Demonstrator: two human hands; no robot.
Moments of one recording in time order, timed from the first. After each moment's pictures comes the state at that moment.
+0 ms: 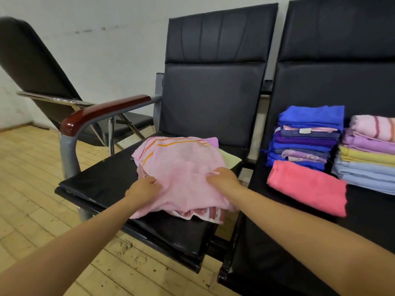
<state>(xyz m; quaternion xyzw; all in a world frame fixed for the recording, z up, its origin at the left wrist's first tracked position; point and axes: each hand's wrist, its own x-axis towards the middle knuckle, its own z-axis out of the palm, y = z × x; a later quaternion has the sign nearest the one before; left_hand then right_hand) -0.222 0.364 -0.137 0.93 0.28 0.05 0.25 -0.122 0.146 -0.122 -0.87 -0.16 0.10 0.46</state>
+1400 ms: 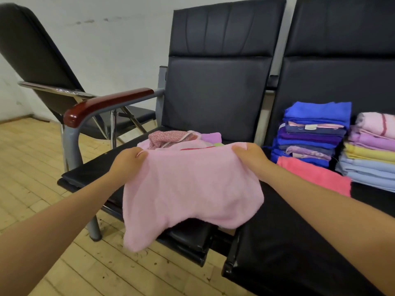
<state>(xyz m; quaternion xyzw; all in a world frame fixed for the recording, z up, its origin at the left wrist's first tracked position) -0.222 0.408 -0.099 0.92 0.22 0.23 0.23 -0.093 0.106 -0.077 -0.81 -0.18 0.05 0.55</state>
